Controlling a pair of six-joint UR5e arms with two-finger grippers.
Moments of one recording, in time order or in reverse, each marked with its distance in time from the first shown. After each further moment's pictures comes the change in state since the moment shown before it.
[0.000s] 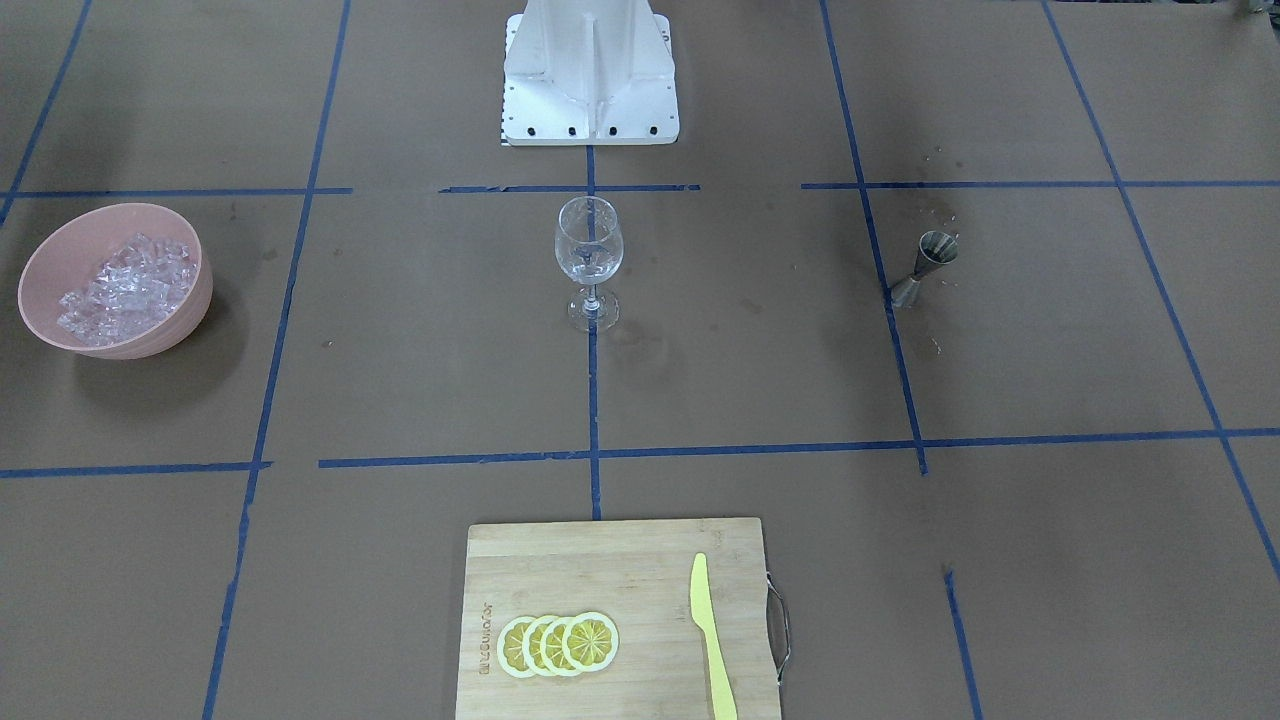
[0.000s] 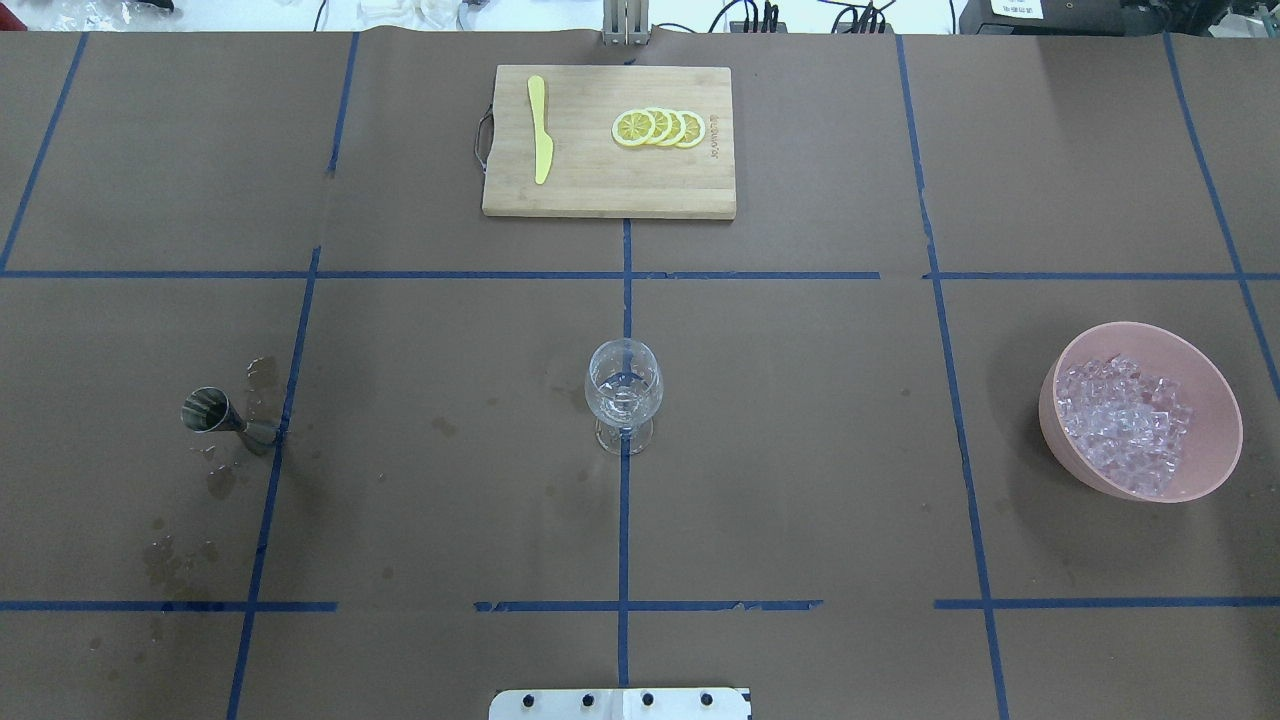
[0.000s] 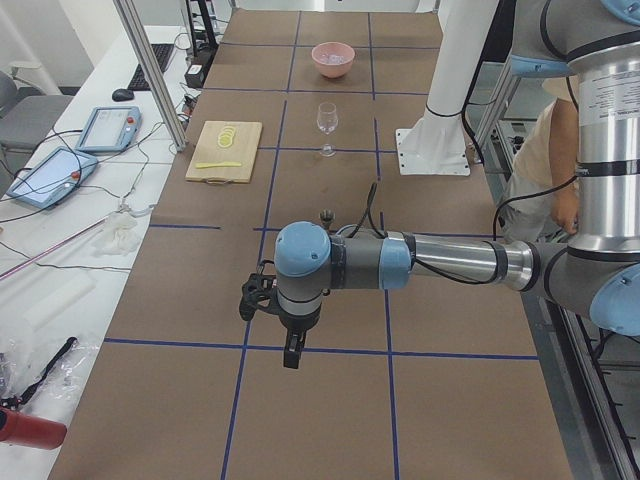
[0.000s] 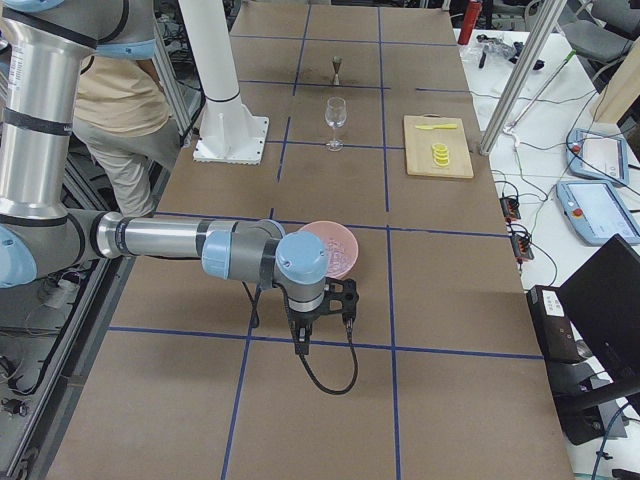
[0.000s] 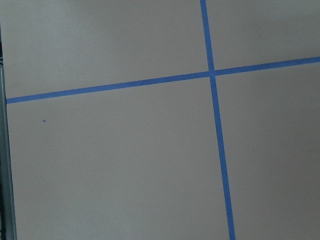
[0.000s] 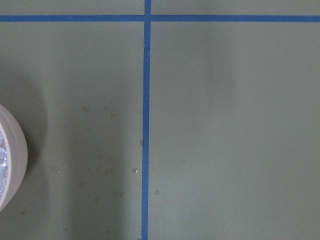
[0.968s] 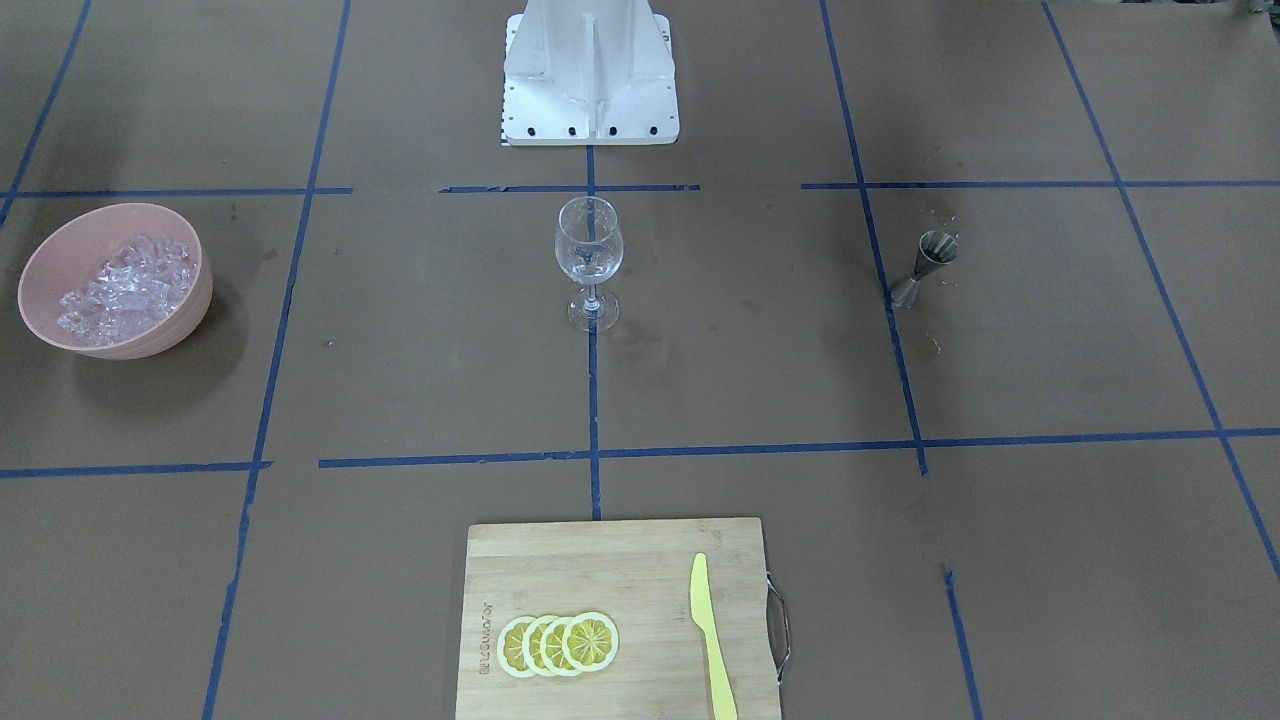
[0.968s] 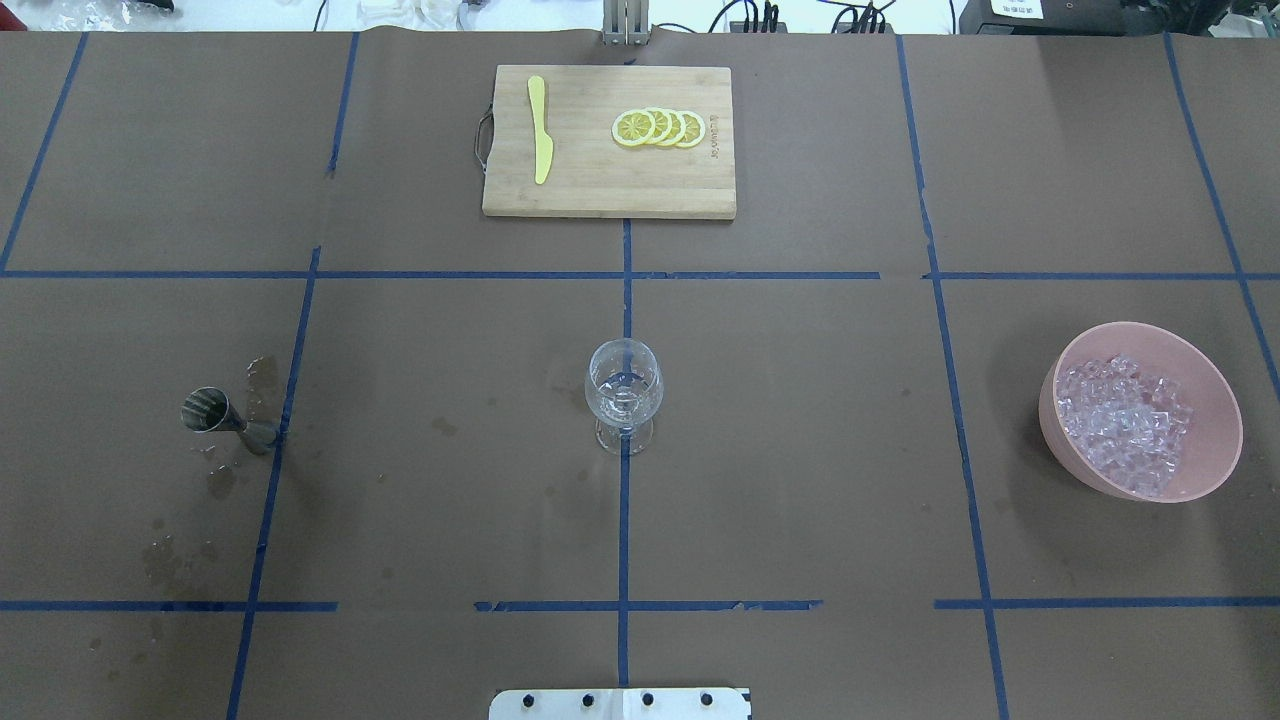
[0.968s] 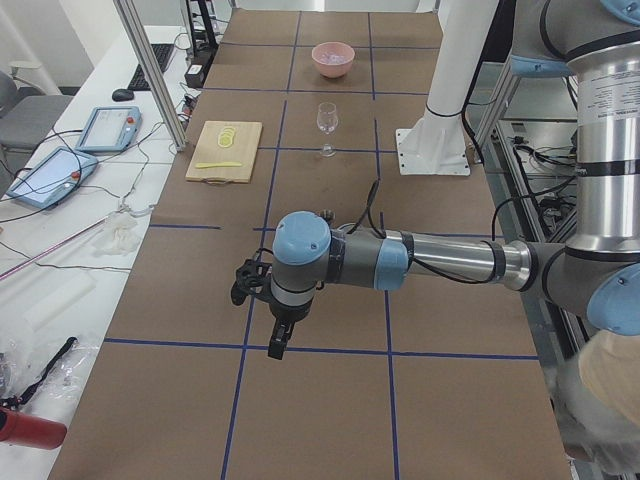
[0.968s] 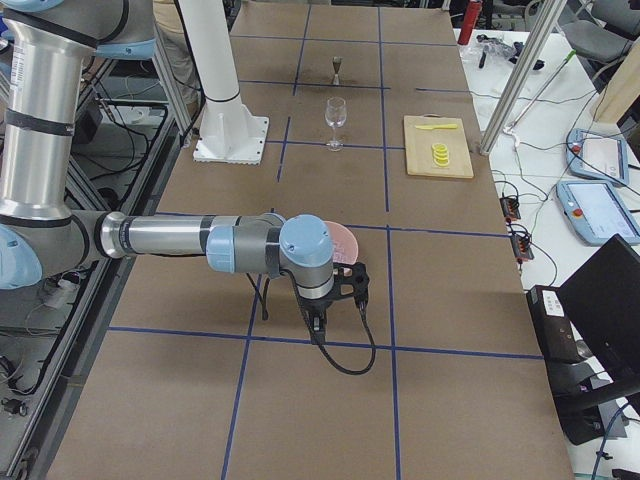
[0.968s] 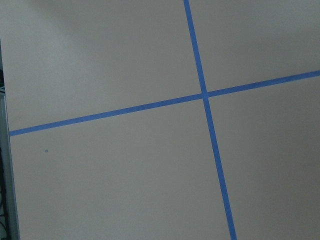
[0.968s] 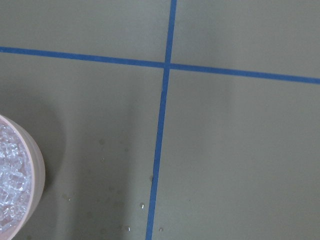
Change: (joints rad) left arm 0.007 -0.006 0.016 -0.258 0.001 0.000; right arm 0.000 0.020 0.020 0.143 0.004 0.016
